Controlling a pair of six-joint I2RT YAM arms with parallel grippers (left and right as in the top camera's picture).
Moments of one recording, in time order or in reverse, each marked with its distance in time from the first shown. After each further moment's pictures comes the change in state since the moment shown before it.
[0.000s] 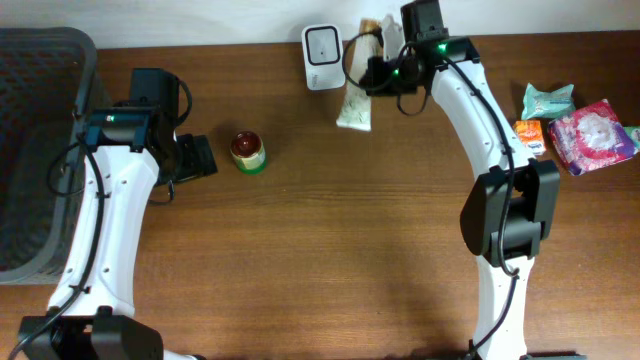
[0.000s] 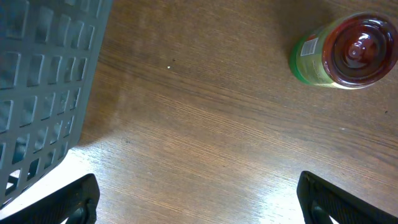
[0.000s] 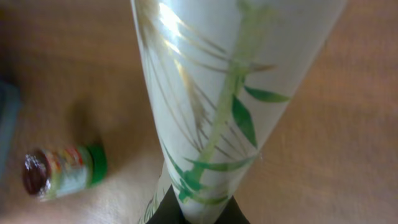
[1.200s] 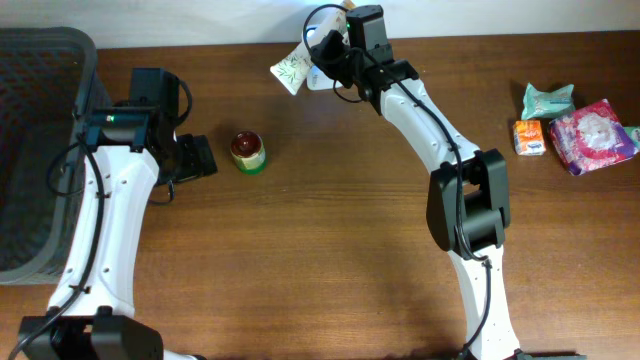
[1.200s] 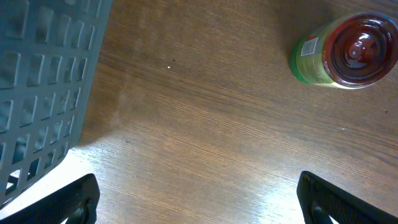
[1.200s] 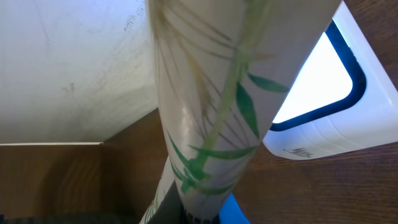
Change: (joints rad) left arm 0.000 0.000 0.000 0.000 0.000 0.000; right arm 0.144 0.141 0.000 0.546 0.110 0.786
